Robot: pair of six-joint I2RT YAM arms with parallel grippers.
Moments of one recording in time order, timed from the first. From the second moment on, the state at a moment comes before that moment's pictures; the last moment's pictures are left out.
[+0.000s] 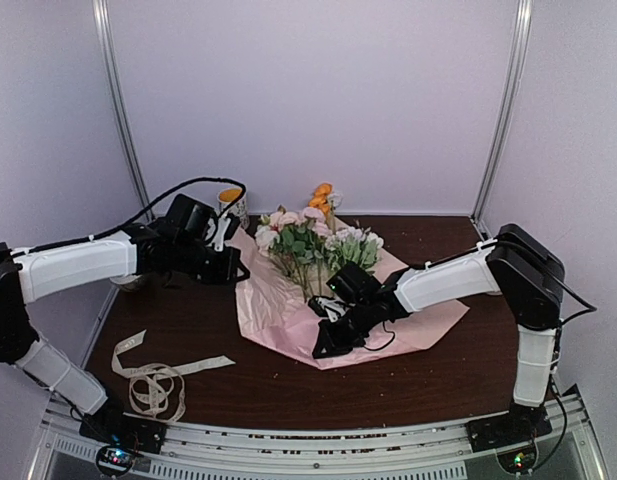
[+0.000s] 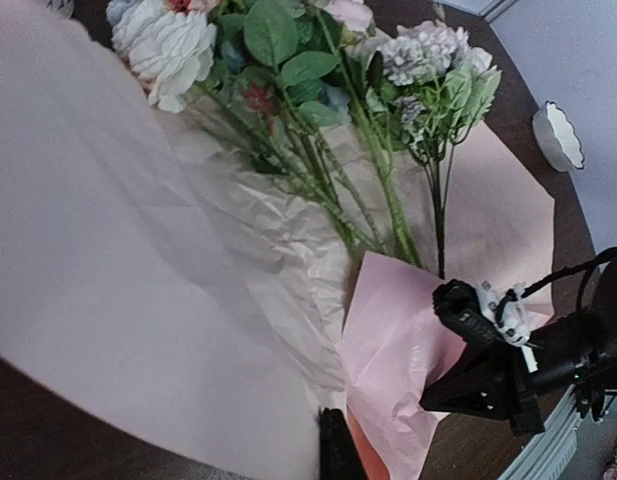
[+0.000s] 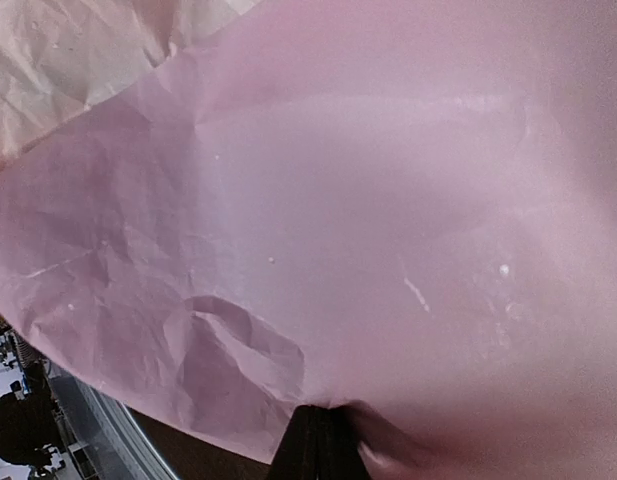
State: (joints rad) left arm -0.60 1.44 1.02 -0.38 0.19 -0.44; right arm 0.89 1.98 1.17 -0.23 -0.44 0.57
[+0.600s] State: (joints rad) left arm -0.67 2.02 1.69 -0.41 0.45 -0.37; right arm 0.85 1.98 1.03 0.07 -0.58 0.68
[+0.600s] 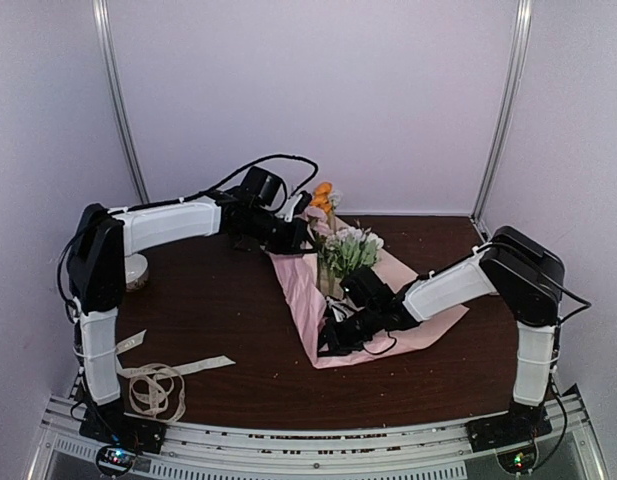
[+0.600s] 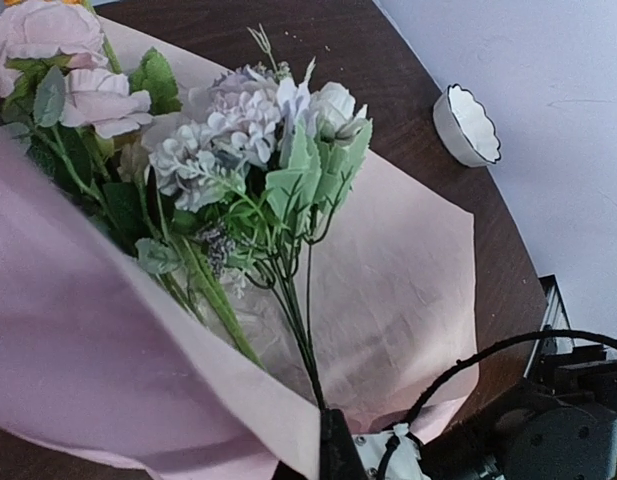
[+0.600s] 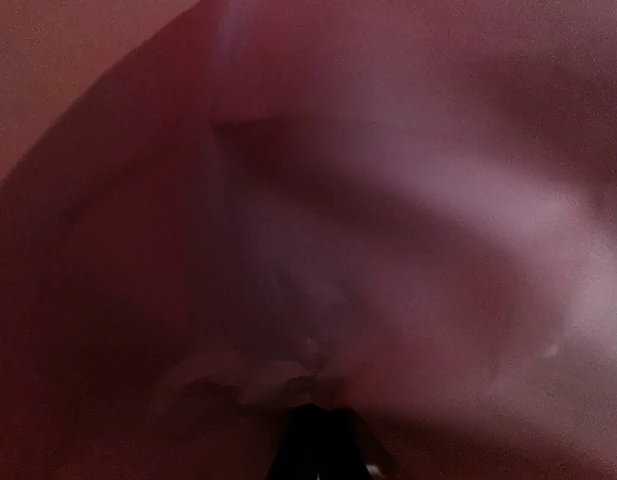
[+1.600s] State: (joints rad) left arm -0.68 2.25 1.83 -0.40 0.43 -0.34; right arm 0.75 1.67 1.12 -0.06 -0.35 0.61
